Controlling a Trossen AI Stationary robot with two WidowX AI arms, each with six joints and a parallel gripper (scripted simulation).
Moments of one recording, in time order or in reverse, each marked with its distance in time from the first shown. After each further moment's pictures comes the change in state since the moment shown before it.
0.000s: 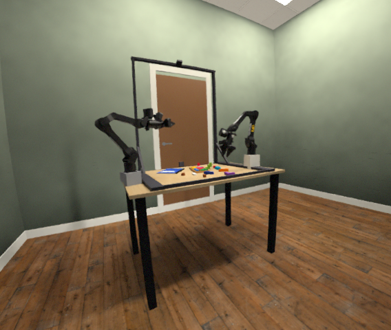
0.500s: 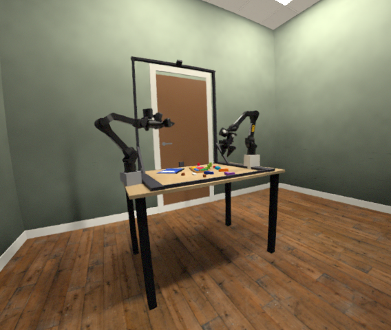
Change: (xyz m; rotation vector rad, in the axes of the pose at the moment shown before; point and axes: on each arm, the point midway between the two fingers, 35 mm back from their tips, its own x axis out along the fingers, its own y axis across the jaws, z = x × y) left arm -0.003 0.000 0.000 -0.006 -0.013 -0.003; right arm -0.002 0.002 0.000 0.000 -0.005 0.006
